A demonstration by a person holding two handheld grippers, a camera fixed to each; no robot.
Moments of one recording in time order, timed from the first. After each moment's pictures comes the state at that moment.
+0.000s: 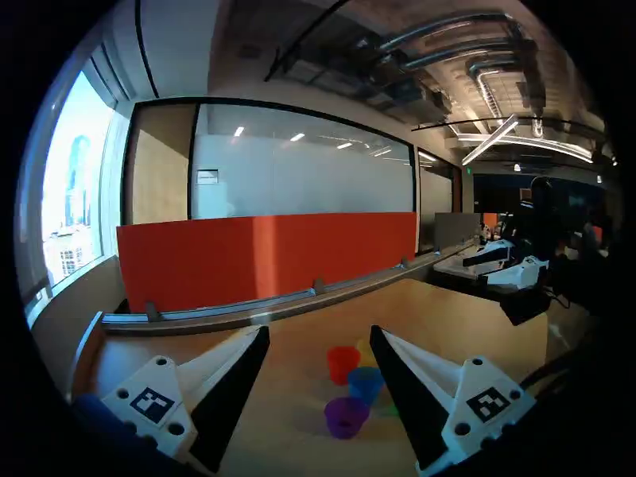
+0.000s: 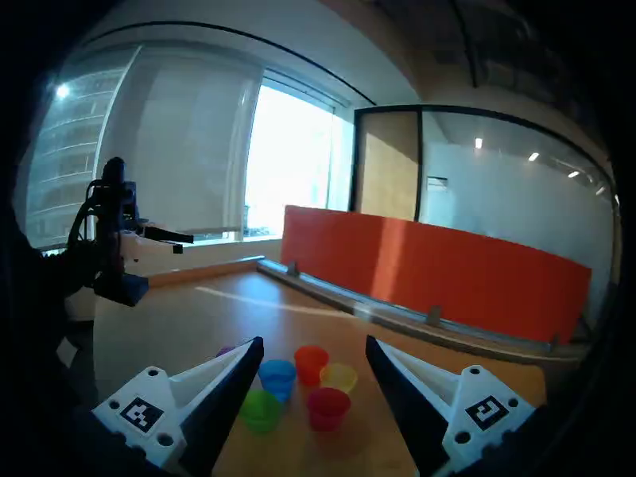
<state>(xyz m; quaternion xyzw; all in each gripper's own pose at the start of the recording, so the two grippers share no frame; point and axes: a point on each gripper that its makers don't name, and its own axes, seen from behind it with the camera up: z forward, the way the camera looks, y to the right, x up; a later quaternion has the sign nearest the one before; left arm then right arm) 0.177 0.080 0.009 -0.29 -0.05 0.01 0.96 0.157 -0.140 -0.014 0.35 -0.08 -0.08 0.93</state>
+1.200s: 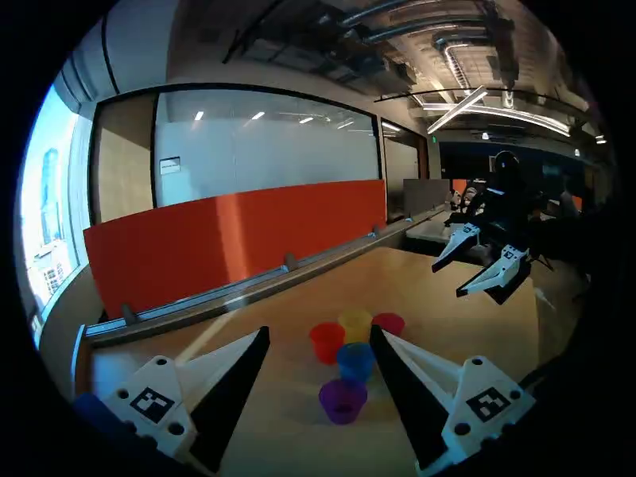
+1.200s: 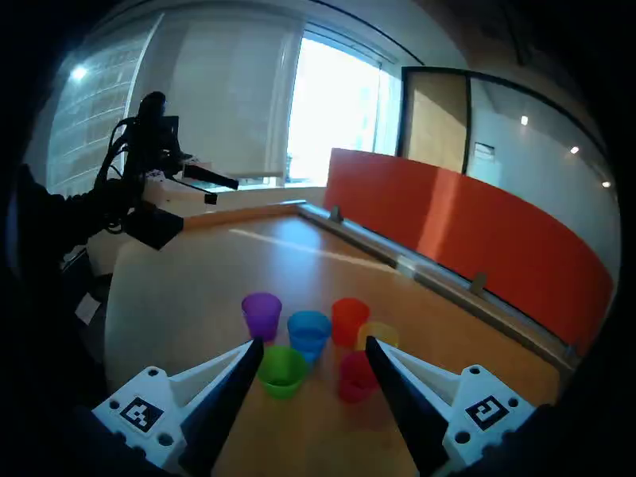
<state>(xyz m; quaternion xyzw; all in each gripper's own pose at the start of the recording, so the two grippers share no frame) 0.145 0.097 0.019 -0.36 -0.09 0.07 0.93 0.075 -0.167 -0.018 0.42 -0.17 -0.14 0.88</state>
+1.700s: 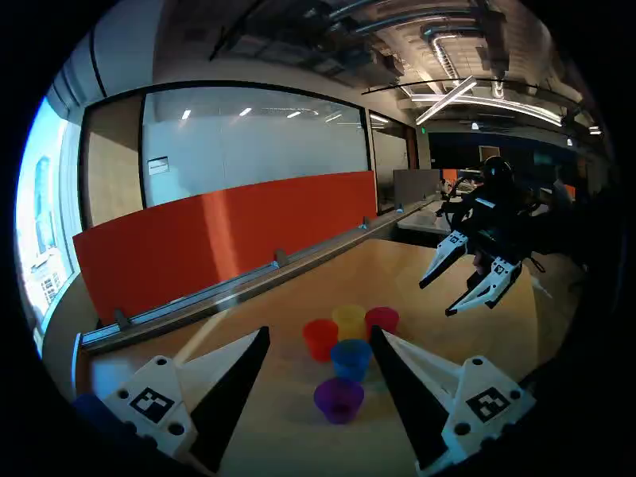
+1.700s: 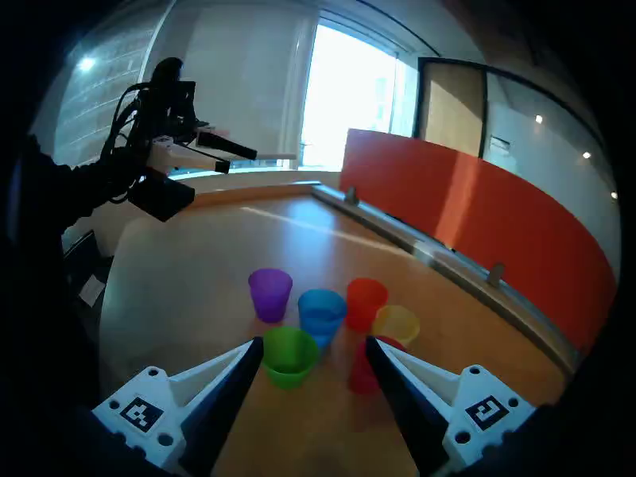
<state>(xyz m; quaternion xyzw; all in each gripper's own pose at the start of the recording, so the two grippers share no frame) 0.137 0.114 0.021 -0.38 -0.10 0.09 0.91 0.031 -0.181 -0.018 0.45 -0.19 -0.17 0.86</state>
